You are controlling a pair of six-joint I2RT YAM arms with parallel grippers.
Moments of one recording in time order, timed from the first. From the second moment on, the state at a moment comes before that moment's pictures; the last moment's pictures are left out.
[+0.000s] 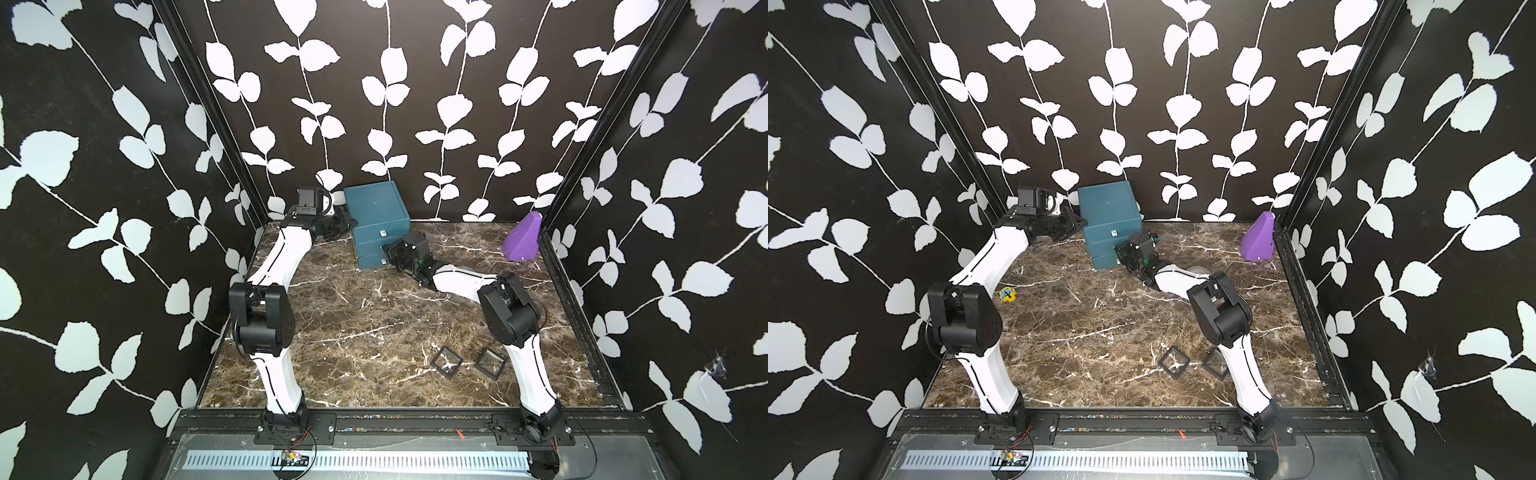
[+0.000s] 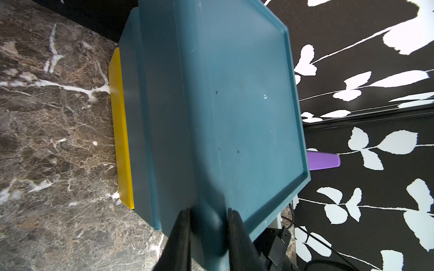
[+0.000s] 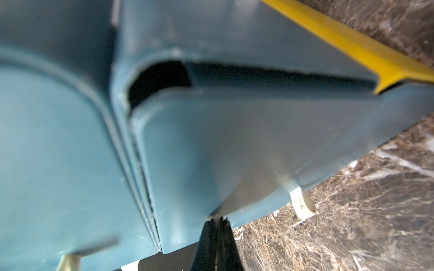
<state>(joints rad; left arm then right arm) -0.14 1.90 1.74 -0.55 0.50 -0.61 0.65 2.24 1.61 0.27 -0.08 1.47</state>
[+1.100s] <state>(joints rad) -0.14 1.89 1.72 -0.51 0.50 -0.60 0.65 2.21 1.42 0.37 -0.11 1.52</state>
